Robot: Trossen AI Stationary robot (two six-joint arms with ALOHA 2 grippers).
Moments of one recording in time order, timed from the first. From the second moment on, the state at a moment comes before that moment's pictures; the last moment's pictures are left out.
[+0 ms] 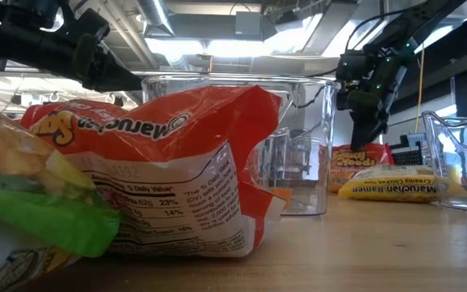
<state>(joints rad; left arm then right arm) 0.09 0.66 0.20 0.32 -0.32 0.08 -0.80 1.32 0.81 -0.65 -0.26 -0.14</state>
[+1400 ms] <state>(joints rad) 0.09 0.67 0.20 0.31 -0.32 -0.02 -0.95 1.56 0.91 -0.67 -0.25 -0.14</state>
